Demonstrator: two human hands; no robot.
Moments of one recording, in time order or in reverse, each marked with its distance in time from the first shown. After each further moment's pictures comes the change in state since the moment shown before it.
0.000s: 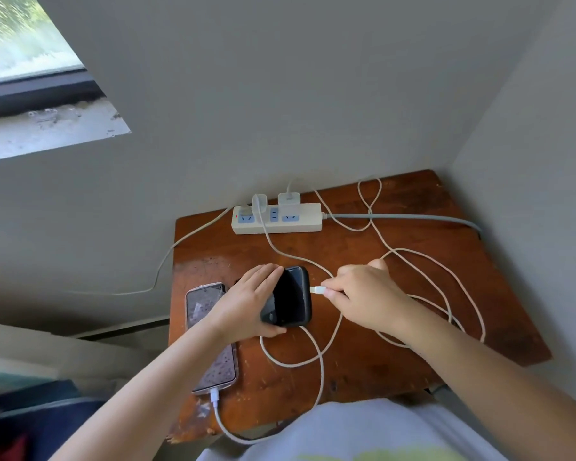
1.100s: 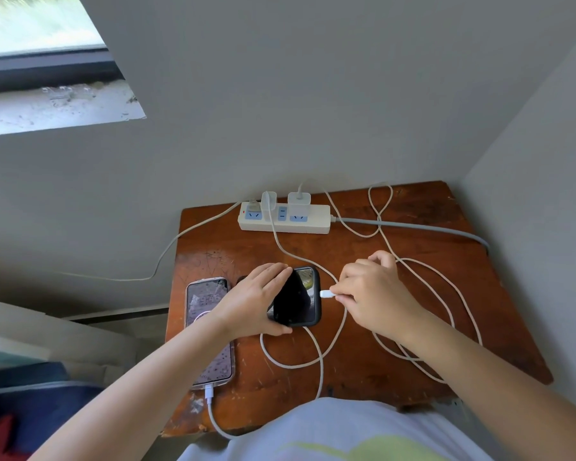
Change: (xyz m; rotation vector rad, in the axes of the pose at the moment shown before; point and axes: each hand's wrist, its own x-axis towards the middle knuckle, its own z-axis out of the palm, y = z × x) left_hand 0.007 -0.003 0.005 -0.026 -0.030 -0.013; right_hand 0.003 0.006 0.001 -0.113 0.168 -0.157
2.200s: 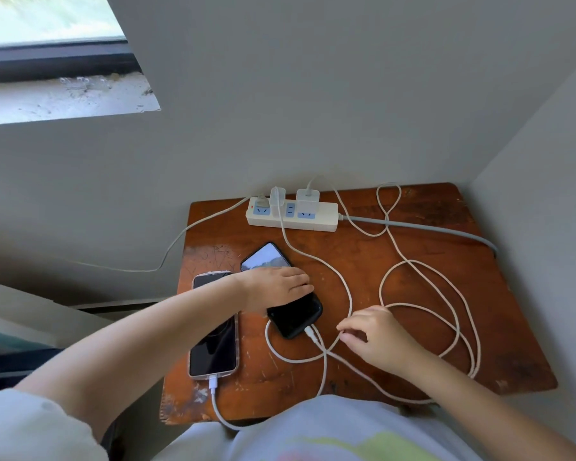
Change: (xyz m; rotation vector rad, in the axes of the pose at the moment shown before) left_hand 0.036 -0.006 -0.010 0.494 -0.420 0.399; right_hand -0.039 0.021 0.069 0.355 -0.198 0.174
